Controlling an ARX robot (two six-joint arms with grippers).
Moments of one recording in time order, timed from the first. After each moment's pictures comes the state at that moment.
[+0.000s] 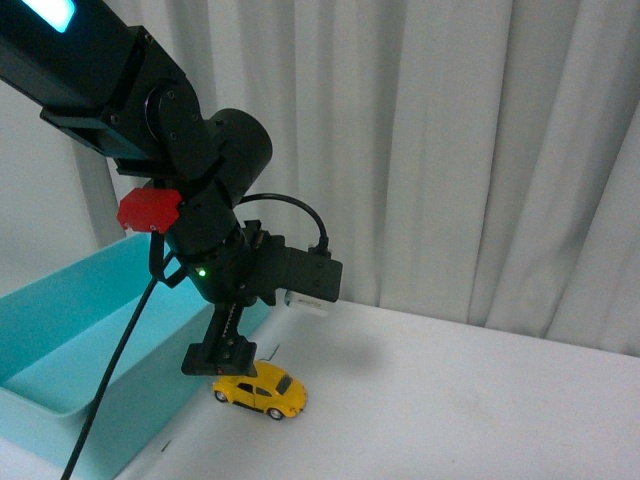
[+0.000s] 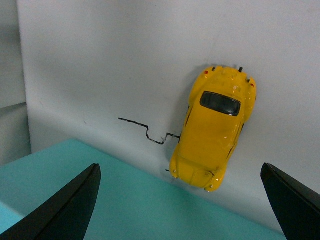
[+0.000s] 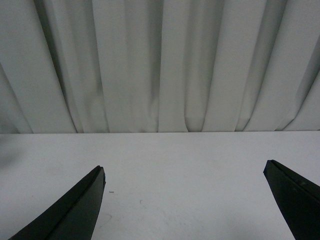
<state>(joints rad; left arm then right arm) -0.03 2.00 1.32 -0.47 0.02 1.35 0.00 0.00 0.01 0.00 0.00 -0.01</state>
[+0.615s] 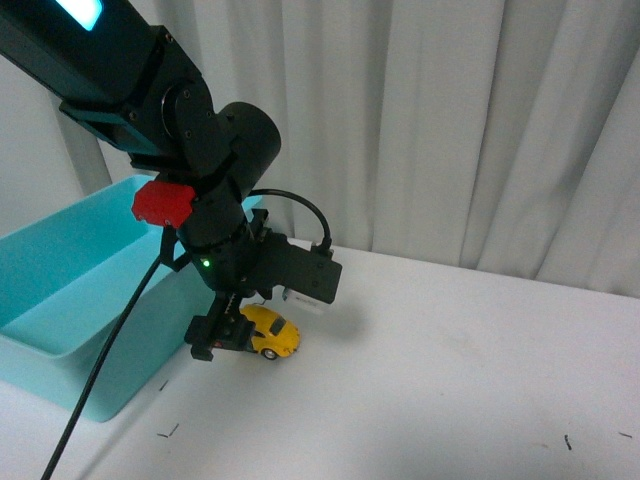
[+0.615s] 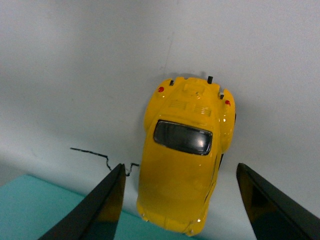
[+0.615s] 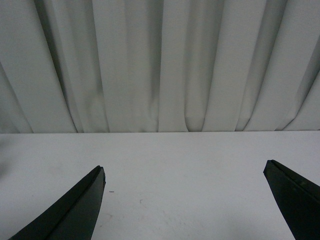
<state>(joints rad) -0.05 2.12 1.31 -0.42 -0.02 1.42 0.00 0.00 0.01 0.00 0.00 -0.01</state>
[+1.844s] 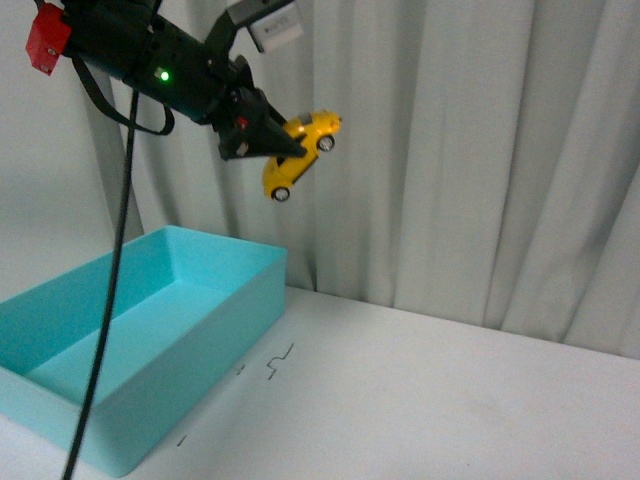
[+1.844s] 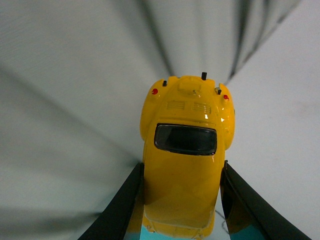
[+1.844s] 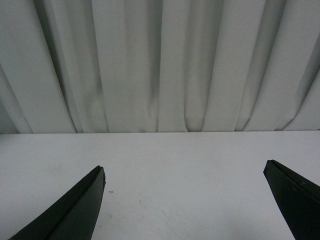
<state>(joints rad) 0.18 1.79 1.47 -0.34 0.60 0.88 0.00 0.00 0.01 0.00 0.00 -0.01</state>
